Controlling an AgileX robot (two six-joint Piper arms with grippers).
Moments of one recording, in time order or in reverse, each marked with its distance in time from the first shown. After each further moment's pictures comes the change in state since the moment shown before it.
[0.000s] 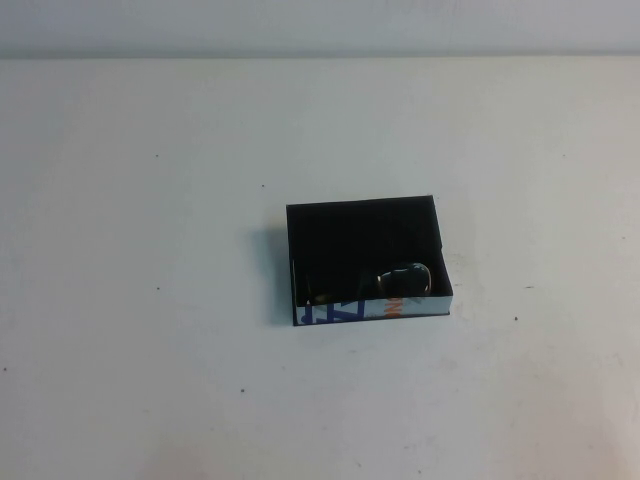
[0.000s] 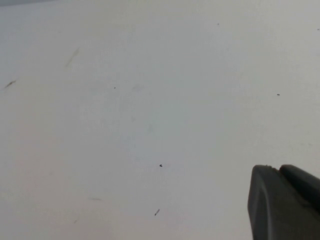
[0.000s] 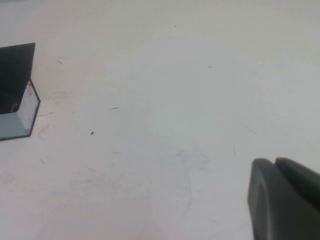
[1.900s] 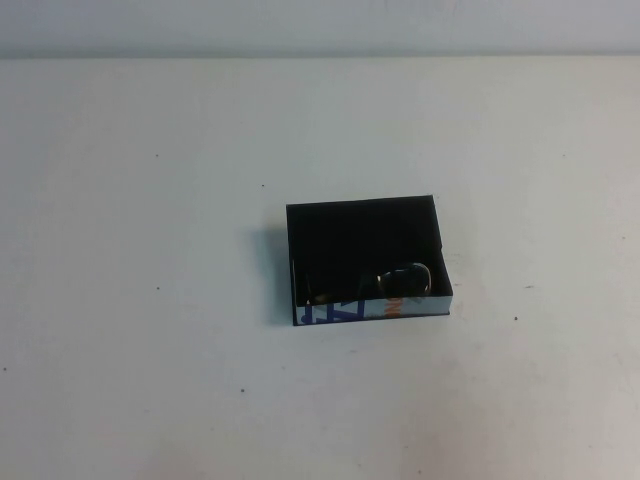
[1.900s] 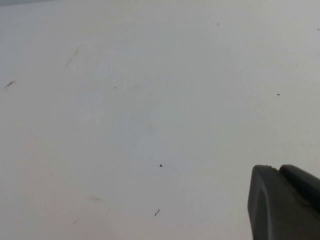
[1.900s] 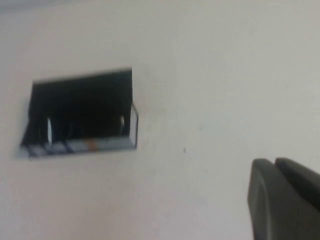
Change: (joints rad) right arm 0.000 0.505 -0.691 0.232 0.439 -0.122; left arm 0.000 0.000 0.000 0.000 0.000 0.000
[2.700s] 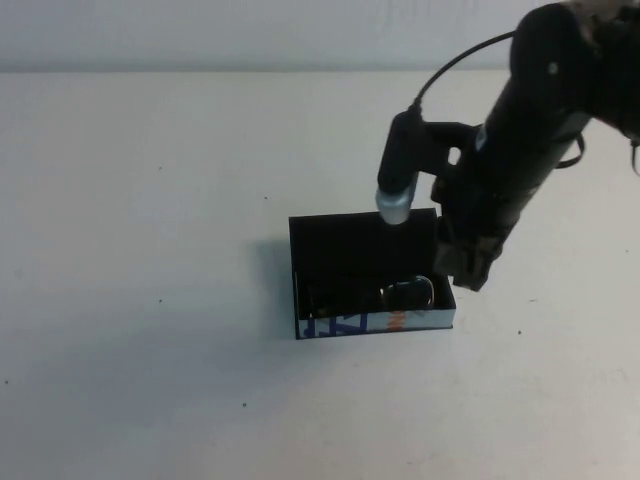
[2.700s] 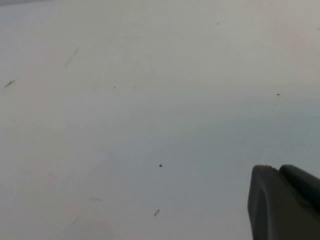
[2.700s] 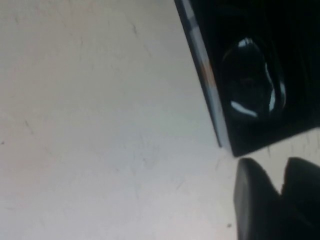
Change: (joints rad) right arm 0.516 1.318 -0.982 -0.205 0.434 -0.781; left arm 0.000 0.000 0.000 0.000 0.000 0.000
